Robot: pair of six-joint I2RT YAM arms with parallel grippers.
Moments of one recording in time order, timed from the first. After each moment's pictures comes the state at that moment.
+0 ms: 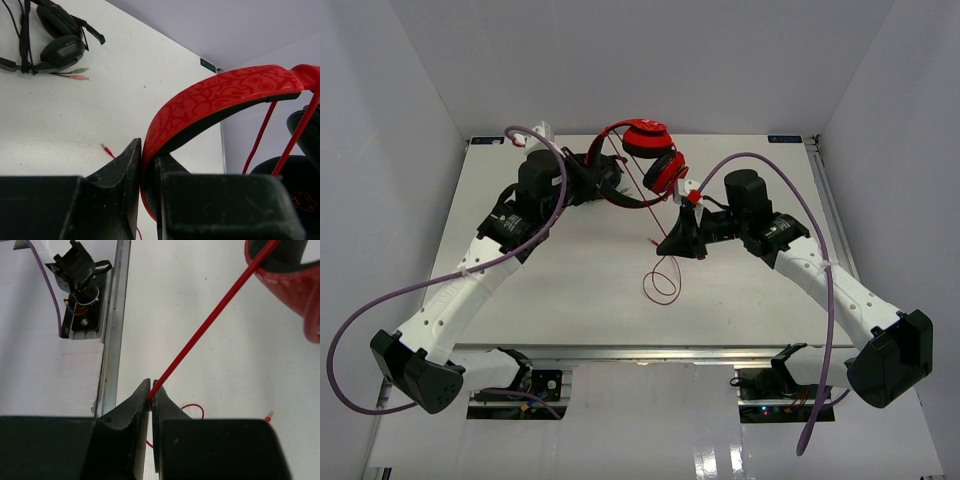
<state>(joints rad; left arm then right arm) -0.56 1.23 1.33 -0.40 -0.26 -0.82 0.58 1.24 1.08 -0.33 -1.02 -0.32</state>
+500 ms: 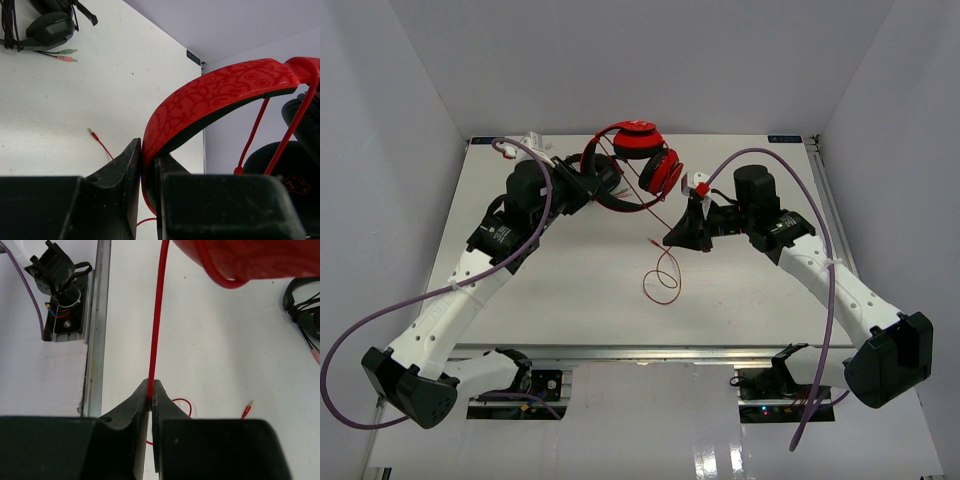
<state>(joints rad) -0.52 1.14 1.25 -0.40 -0.17 -0.92 0.51 1.24 1.08 -0.31 -1.00 -0.33</state>
